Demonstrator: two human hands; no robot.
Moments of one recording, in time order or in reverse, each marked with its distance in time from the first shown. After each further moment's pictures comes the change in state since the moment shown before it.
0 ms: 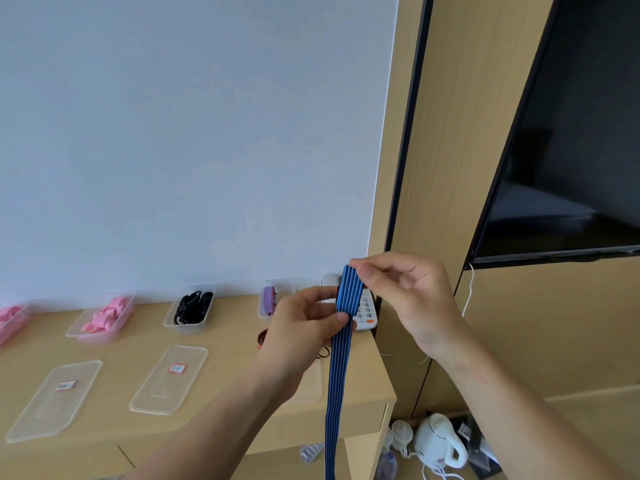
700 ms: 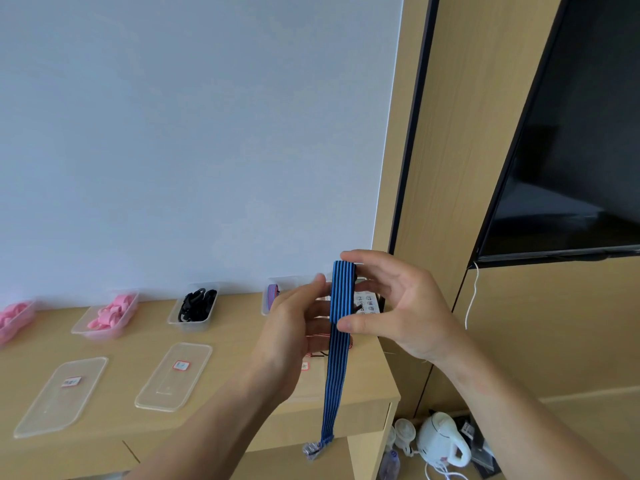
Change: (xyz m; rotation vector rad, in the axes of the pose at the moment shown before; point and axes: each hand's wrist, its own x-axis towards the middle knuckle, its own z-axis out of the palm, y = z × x) left_hand -0.007 0.015 -0.008 -0.188 -0.047 -0.079; right_hand -0.005 0.008 0.005 -0.044 -0.161 0.062
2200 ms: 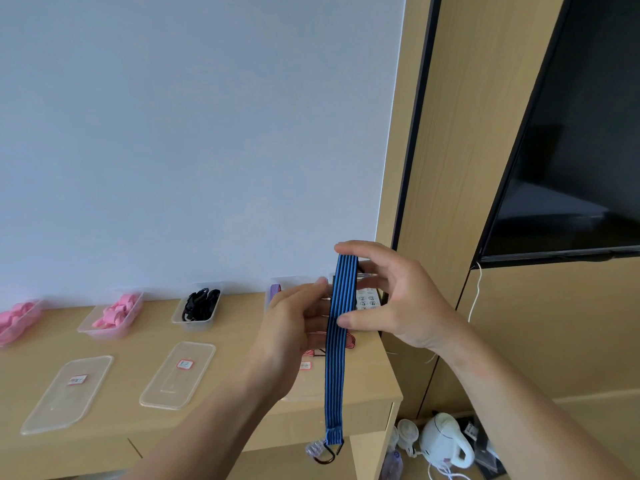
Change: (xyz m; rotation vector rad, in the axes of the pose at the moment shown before) left_hand -0.002 0.003 -0.003 -0.015 -0.001 0.034; right_hand 0.010 -0.011 -0.001 -0.190 -0.100 0.018
